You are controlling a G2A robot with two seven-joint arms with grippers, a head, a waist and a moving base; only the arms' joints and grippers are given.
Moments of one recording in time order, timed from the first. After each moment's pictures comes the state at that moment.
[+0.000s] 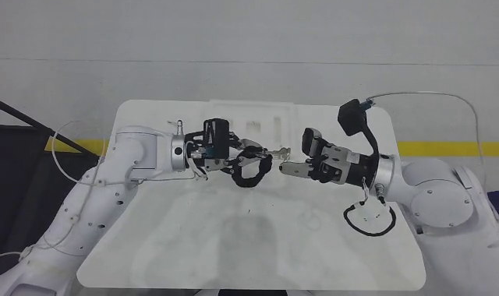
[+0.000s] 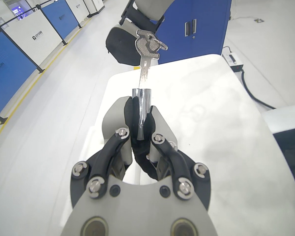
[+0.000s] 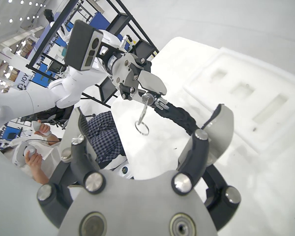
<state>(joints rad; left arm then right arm) 0.79 -0.92 -0.99 -1.69 1.07 -0.98 -0.03 -1.06 -0.97 1.31 -2.05 -0.09 -0.27 0.88</state>
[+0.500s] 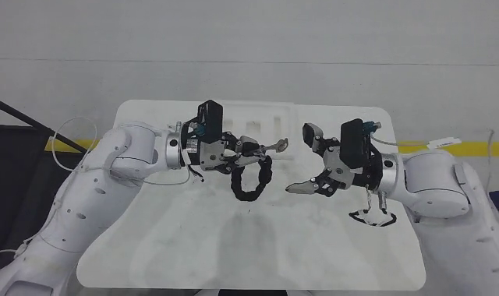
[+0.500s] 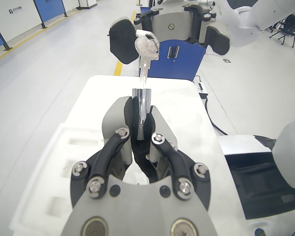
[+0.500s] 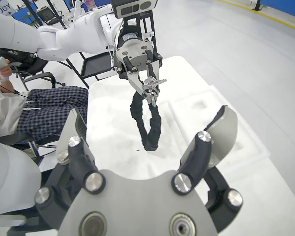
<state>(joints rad) 0.76 -0.91 -0.97 -1.66 0.53 -0.98 -0.40 -1.04 -0.97 1.31 -1.97 -0.39 -0.76 0.72</state>
